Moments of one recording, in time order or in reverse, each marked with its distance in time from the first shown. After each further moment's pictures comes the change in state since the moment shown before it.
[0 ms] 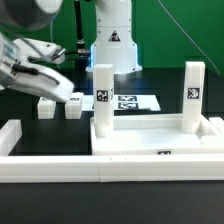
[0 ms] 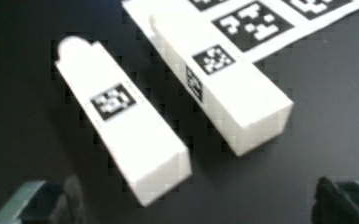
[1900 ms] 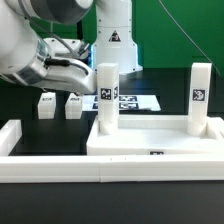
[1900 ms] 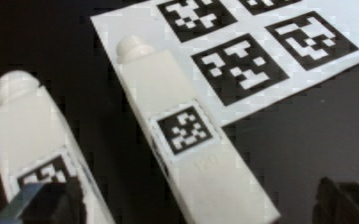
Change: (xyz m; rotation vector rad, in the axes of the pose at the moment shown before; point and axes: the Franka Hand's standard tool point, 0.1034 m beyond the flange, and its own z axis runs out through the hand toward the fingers) arm -0.028 -0.007 0.056 0.026 -0.019 -0.035
